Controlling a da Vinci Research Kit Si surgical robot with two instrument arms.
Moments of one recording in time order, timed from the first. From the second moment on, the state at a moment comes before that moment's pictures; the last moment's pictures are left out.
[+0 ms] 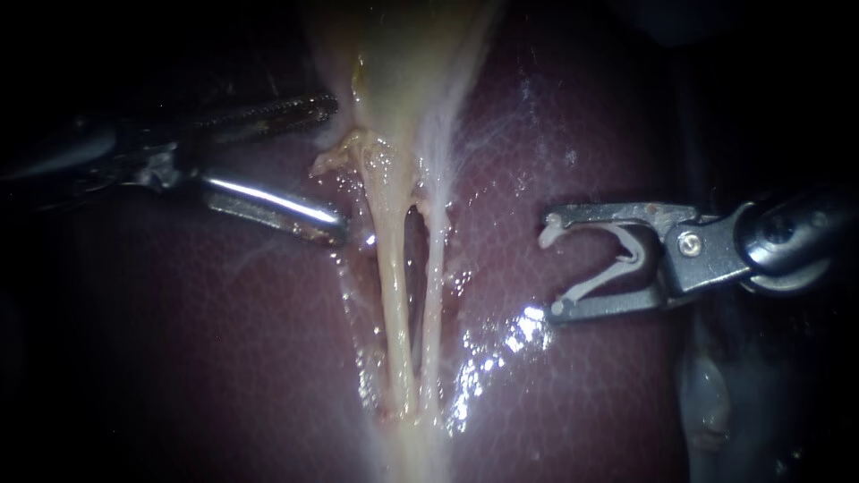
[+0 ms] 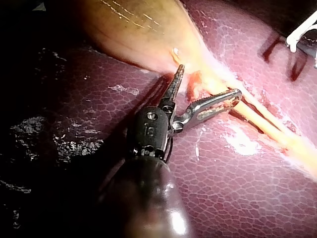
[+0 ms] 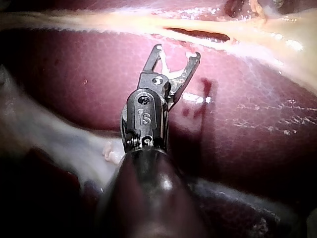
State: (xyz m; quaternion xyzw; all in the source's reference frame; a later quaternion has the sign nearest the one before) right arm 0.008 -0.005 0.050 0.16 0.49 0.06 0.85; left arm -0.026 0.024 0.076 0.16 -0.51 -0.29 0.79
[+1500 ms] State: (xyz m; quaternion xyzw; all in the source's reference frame) right arm 0.008 -0.005 0.050 0.16 0.49 0.06 0.85; left arm -0.024 0.024 0.078 0.27 -0.44 -0.40 0.76
